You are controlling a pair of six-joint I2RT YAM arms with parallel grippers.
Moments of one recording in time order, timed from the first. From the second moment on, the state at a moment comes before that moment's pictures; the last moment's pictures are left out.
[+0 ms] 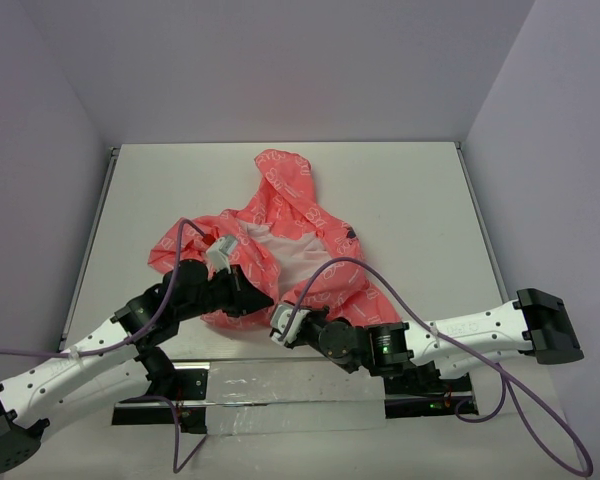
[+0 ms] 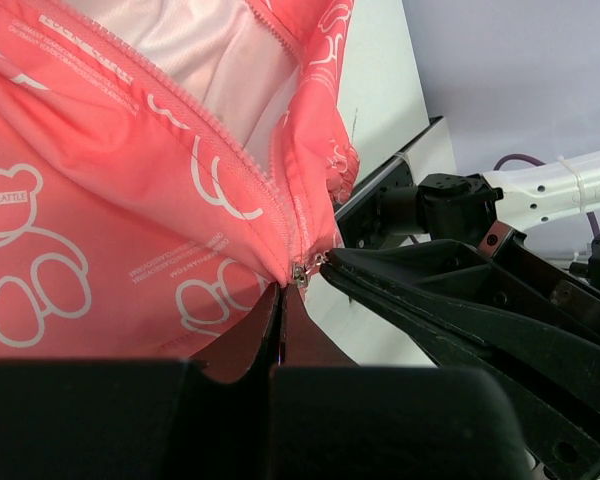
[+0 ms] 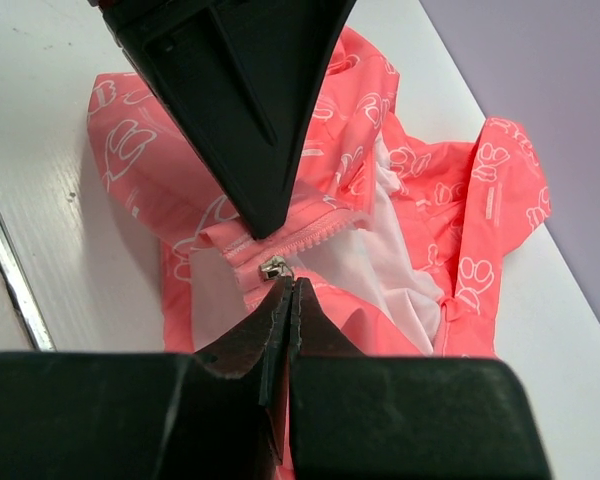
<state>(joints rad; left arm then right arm) -0.90 0.71 0.55 -0.25 0.17 -0.88 1.56 1.09 0.58 0.25 0.66 -0.37</state>
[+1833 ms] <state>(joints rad) -0.90 0.36 0.12 0.13 0.03 -1.40 1.44 1.11 0.65 0.22 0.51 -0.39</state>
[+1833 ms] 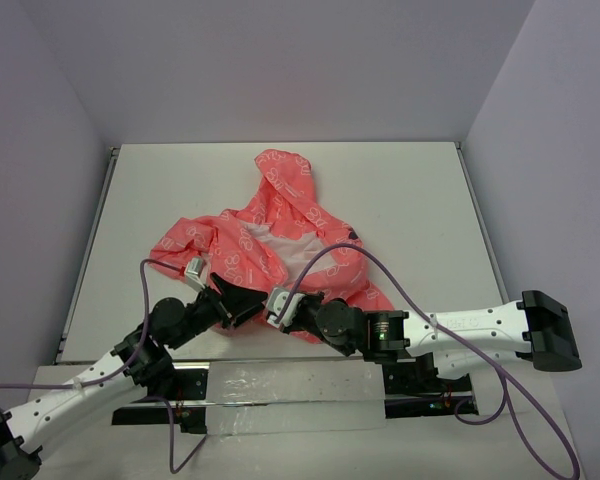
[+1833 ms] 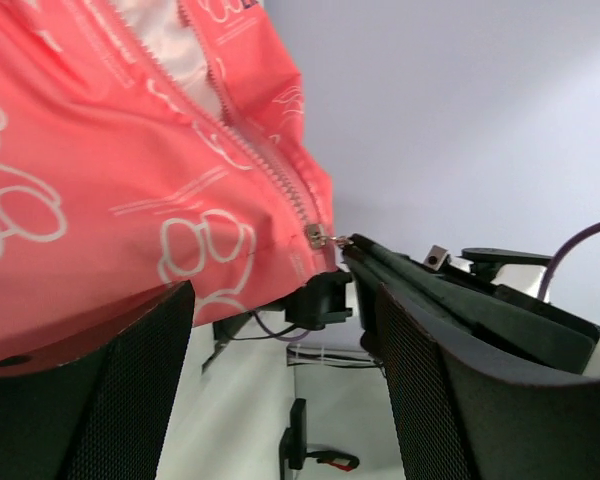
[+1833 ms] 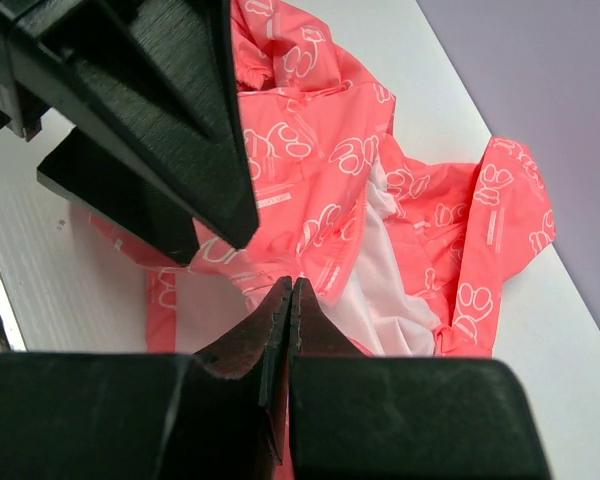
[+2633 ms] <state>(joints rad) -0.90 0.55 0.12 0.40 0.08 -1.45 1.45 1.11 0.66 0.22 0.52 -0.39</state>
